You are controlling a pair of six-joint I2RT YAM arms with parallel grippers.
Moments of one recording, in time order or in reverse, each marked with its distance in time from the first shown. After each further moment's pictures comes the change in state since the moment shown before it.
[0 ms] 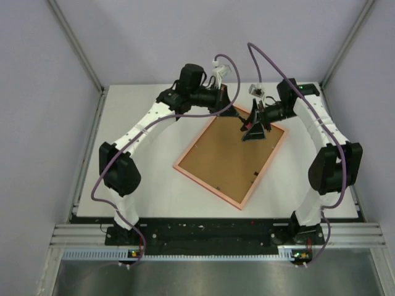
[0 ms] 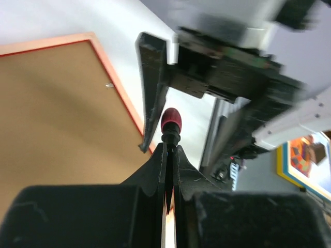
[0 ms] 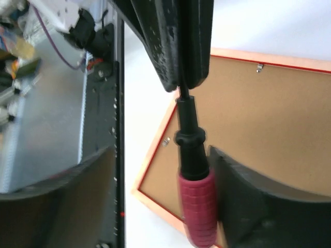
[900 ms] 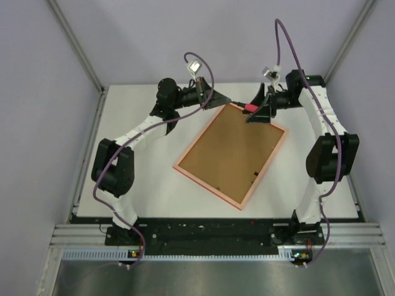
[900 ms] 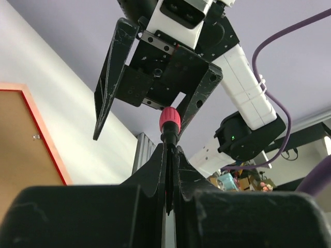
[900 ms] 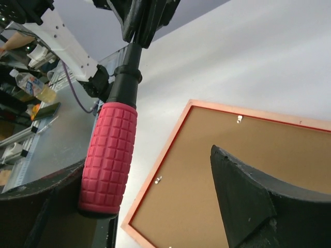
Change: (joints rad) left arm 0.135 -0.056 -0.444 1.075 0.117 -0.896; right arm -0.109 0.119 0.179 -0.021 -0.246 0.005
